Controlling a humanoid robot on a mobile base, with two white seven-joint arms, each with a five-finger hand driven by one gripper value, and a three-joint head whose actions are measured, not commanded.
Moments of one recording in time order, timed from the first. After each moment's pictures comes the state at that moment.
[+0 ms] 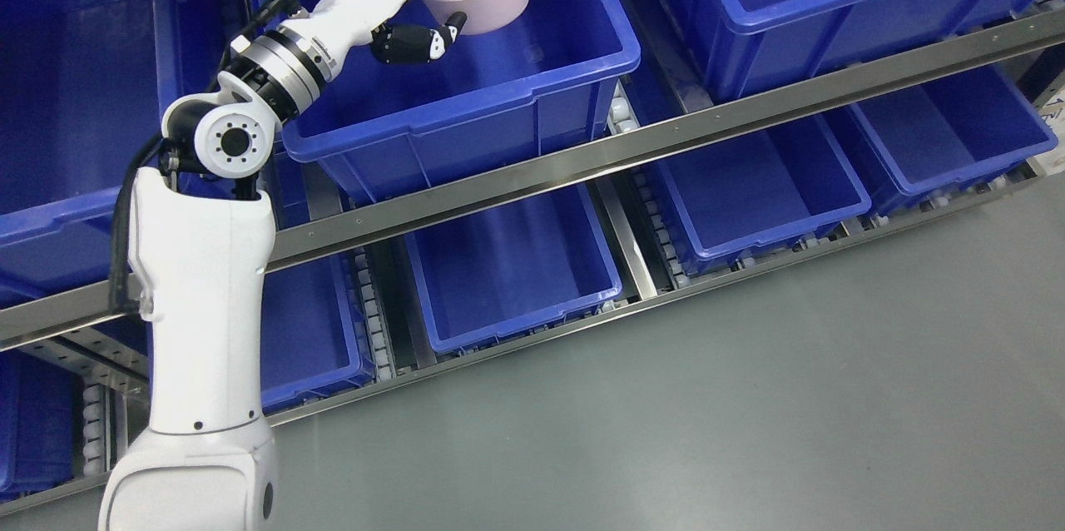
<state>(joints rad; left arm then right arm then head) -0.84 0.15 -0.03 -1.40 -0.70 -0.27 -0.68 0.05 0.00 0.00 -0.05 0.00 -0.19 0.00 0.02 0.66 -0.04</state>
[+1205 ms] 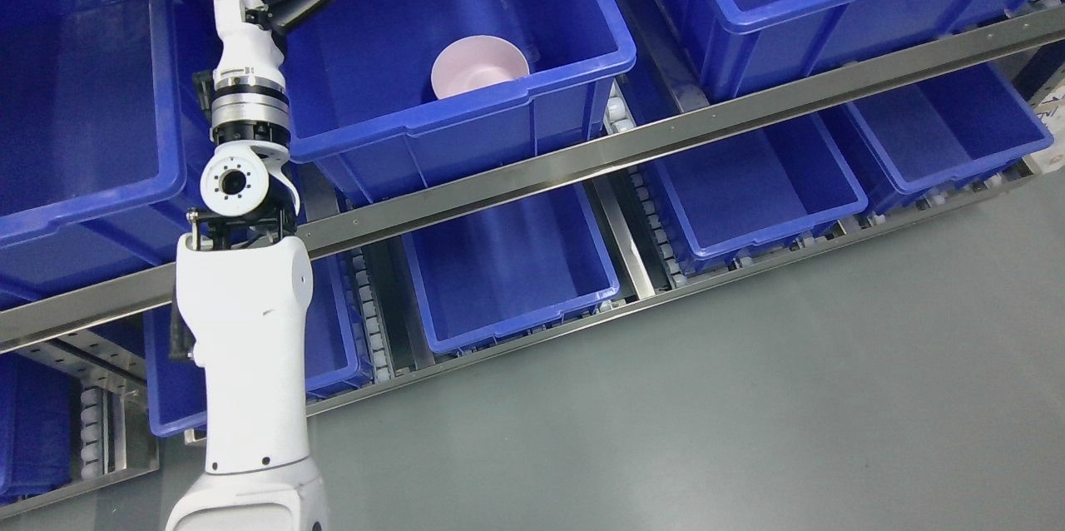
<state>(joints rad) -0.72 0.03 0.09 -1.40 0.01 0.04 0.03 0.05 0.00 0.00 -0.05 0.00 -0.19 0.00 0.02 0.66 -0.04</state>
